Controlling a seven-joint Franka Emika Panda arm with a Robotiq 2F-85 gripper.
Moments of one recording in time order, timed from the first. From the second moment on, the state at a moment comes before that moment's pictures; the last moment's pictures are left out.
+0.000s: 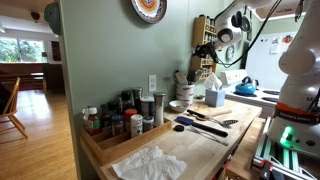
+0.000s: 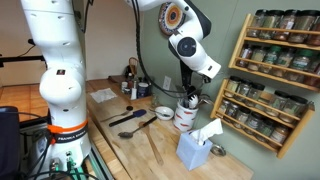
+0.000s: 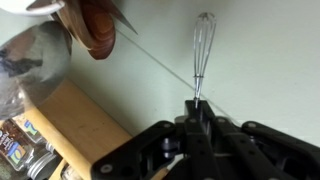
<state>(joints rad) -0.30 -0.15 -0.09 -2.28 1.82 2.69 -1.09</state>
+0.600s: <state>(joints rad) -0.30 -0.13 -0.09 -2.27 1.83 2.69 -1.09</state>
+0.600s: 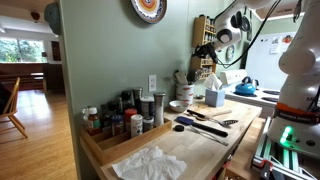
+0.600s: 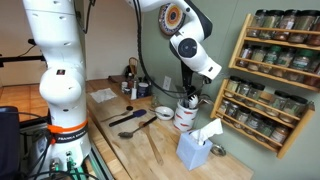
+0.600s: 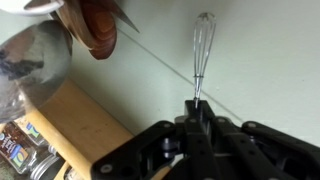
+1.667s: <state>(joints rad) -0.31 -0.09 -0.09 -2.22 1.84 2.71 -1.02</state>
